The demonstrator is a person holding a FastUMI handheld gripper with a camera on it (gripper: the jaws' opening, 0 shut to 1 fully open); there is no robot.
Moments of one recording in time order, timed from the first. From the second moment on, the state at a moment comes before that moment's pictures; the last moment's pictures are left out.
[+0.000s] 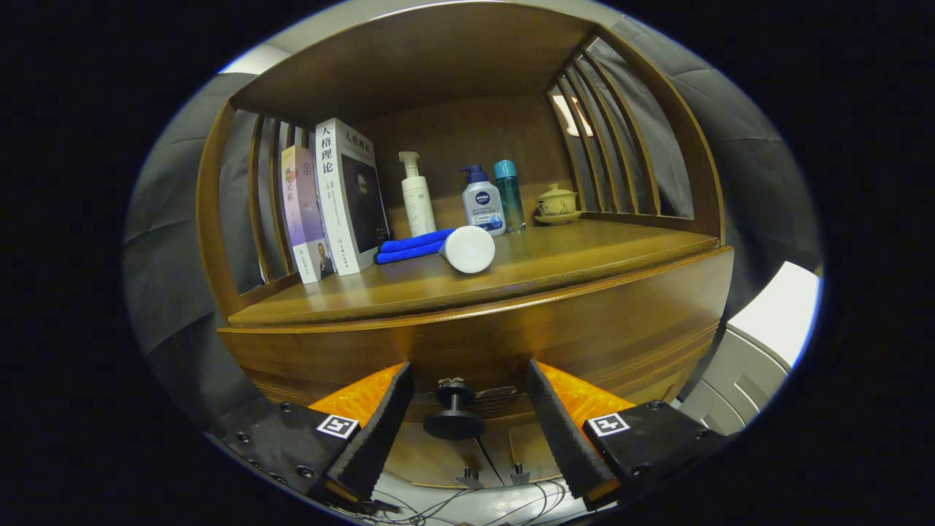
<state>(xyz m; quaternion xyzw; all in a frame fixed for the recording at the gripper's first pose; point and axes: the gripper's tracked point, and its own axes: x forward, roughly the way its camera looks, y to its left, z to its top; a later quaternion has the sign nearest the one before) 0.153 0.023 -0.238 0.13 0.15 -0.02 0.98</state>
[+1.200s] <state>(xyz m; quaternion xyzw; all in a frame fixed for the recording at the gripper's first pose) -0.014 -0.011 -0.010 0.08 -0.01 0.00 1.00</state>
